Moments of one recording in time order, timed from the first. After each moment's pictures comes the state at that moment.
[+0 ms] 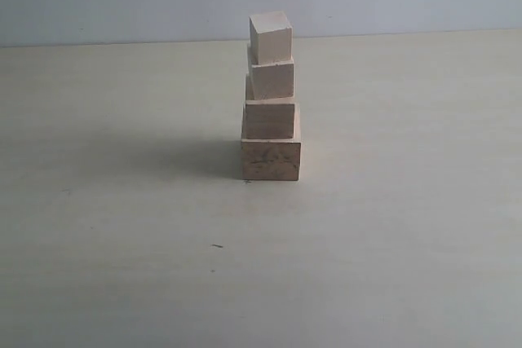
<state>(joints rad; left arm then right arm) -0.36 0.00 -0.04 0.66 0.41 -1.01 0.01 0.49 -0.18 0.87 0.03 -0.90</state>
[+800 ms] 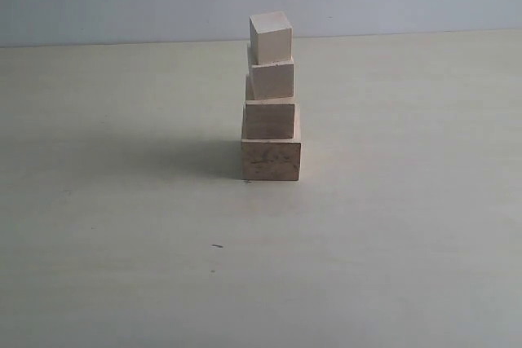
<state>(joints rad) -0.36 0.00 -0.04 0.65 0.37 -1.05 -0.03 0.05 0.00 -0.02 0.11 -0.12</state>
